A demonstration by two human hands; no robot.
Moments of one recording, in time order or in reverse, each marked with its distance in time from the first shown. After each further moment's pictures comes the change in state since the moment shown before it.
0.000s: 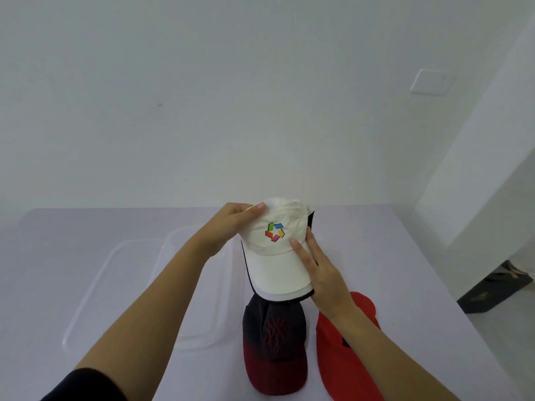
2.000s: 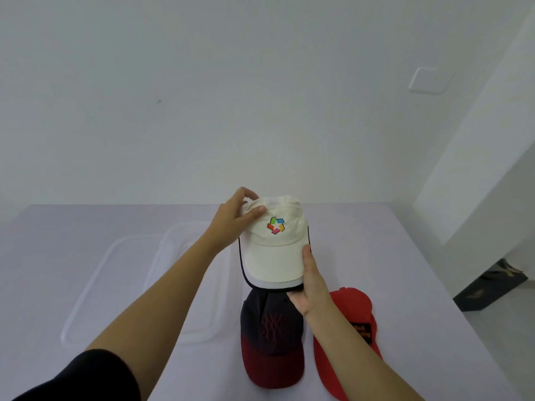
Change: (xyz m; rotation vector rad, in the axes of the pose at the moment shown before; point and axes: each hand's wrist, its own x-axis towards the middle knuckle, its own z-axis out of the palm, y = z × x) left_hand 0.014 -0.025 0.004 0.221 0.223 0.166; right_hand 0.014 -0.033 0.023 1.749 0.164 1.146
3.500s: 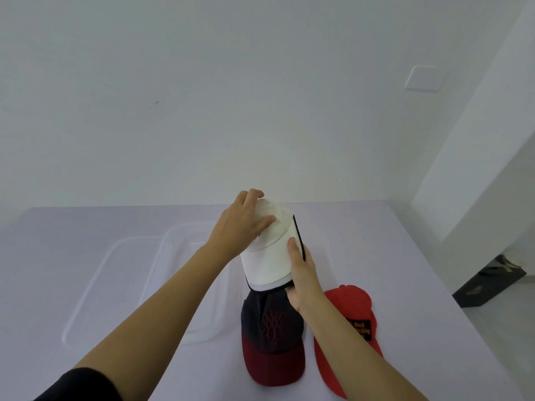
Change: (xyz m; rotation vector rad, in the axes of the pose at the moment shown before) left_hand -0.013 0.019 0.017 0.546 0.111 0.149; right_hand -0.003 0.000 0.019 -0.314 0.170 -0.075
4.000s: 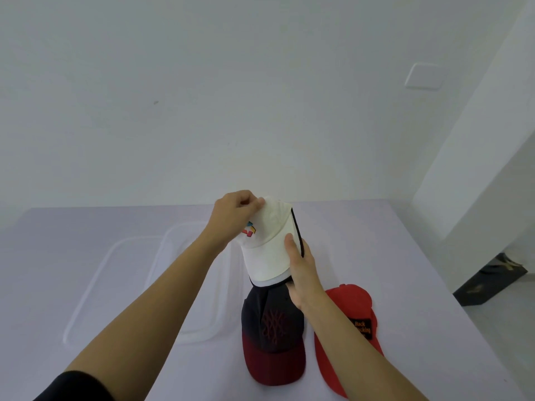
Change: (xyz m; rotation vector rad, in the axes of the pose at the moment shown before) left_hand 0.009 0.006 -0.020 -0.487 -0.037 -0.308; right_hand -0.005 -0.006 0.003 -0.071 -0.050 -0.086
